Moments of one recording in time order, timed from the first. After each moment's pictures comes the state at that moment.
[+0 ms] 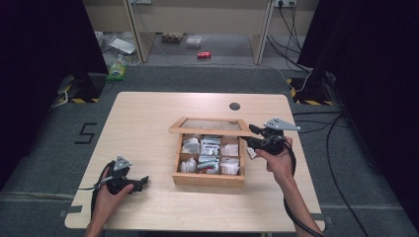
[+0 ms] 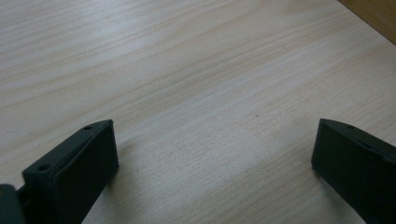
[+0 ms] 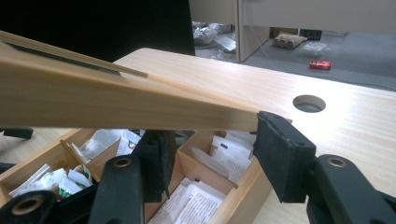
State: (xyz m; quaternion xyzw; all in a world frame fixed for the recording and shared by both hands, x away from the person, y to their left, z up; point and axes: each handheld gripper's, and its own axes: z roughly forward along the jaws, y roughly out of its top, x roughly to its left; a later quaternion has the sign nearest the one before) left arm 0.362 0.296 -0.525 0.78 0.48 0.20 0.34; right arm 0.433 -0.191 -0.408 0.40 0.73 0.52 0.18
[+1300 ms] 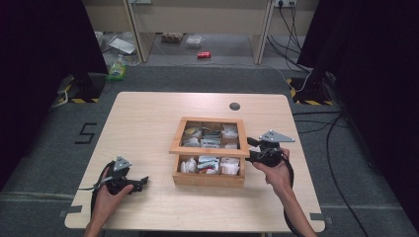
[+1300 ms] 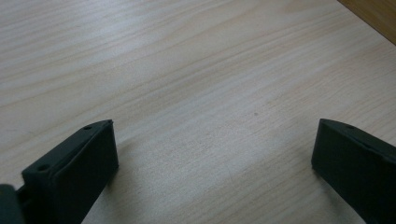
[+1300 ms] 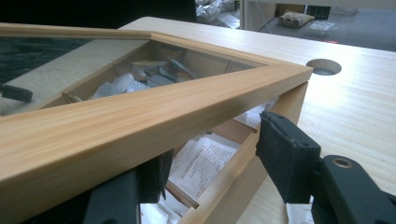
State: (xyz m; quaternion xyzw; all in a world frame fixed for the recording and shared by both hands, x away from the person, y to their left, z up) left arm 0.361 0.297 -0.525 0.78 0.48 0.20 0.34; right arm 0.413 -0.187 -0.437 0.40 0.75 0.49 0.17
